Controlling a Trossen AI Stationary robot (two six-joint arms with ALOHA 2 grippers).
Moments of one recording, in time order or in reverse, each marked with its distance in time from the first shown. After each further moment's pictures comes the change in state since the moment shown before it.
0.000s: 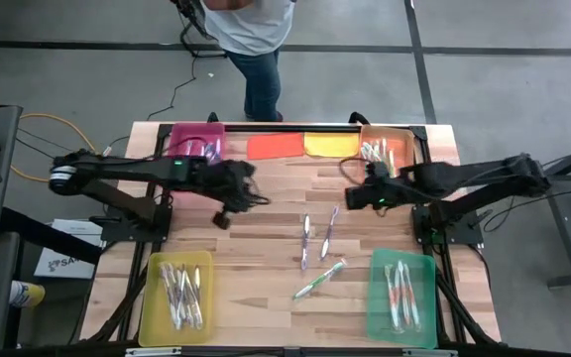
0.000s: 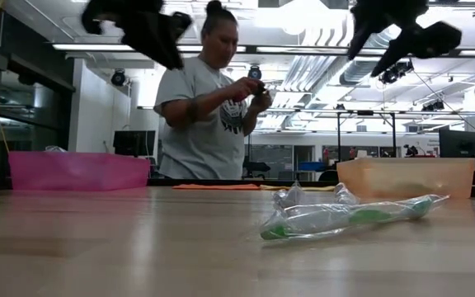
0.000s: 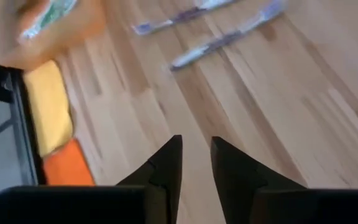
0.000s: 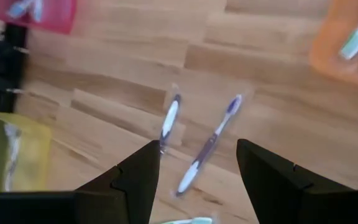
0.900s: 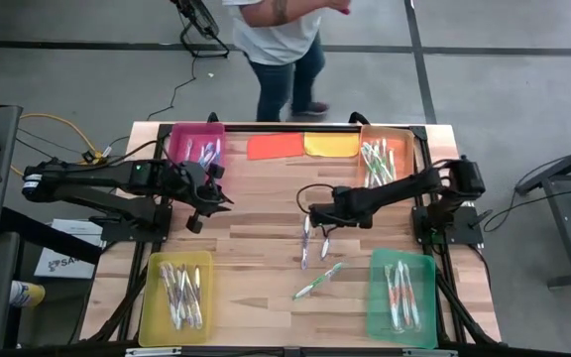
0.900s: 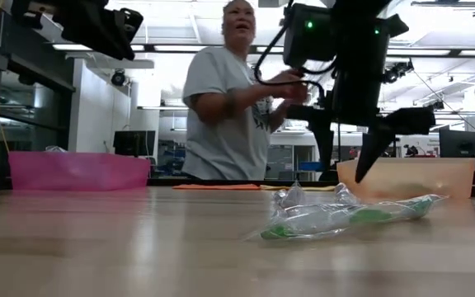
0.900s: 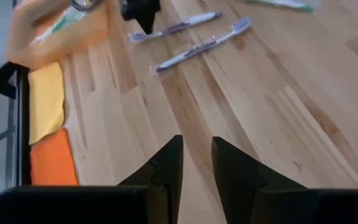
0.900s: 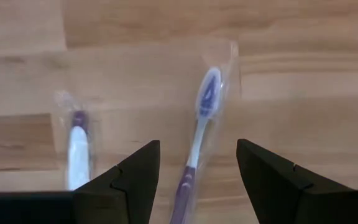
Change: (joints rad) left arm -0.002 -0.387 -0.291 0.055 0.060 -0.080; right arm -0.019 0.602 0.000 0.174 -0.018 0.311
